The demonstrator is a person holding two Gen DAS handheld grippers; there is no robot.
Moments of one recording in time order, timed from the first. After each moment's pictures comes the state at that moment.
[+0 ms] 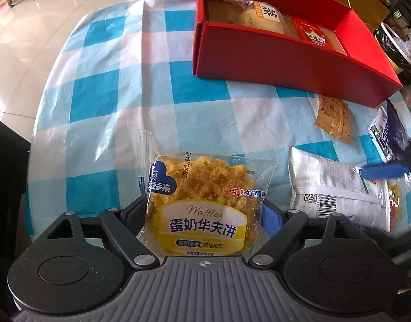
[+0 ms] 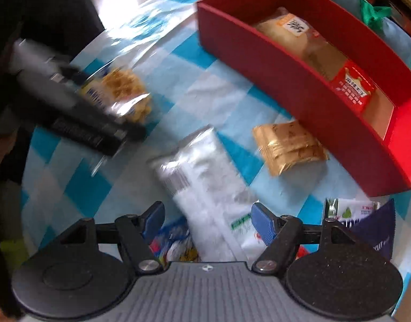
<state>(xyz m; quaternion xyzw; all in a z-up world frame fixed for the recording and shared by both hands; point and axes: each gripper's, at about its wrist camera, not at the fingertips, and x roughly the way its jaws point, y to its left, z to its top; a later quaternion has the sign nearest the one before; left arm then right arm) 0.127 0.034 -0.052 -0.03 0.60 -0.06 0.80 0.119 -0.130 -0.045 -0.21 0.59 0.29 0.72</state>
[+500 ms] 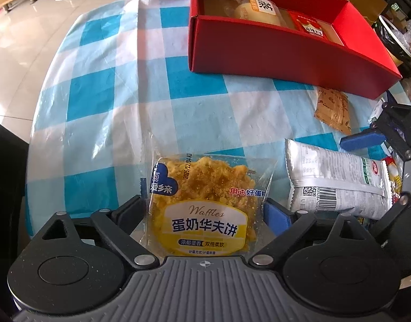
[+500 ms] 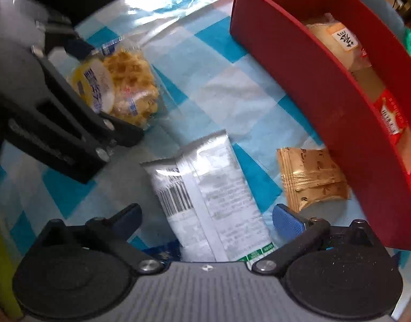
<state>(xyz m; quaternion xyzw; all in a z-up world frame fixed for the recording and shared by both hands) 0.127 0.033 -0.057 -0.02 0.60 -0.06 0.80 0.133 -0.100 -0.083 -0.29 0.57 0.32 0.70</state>
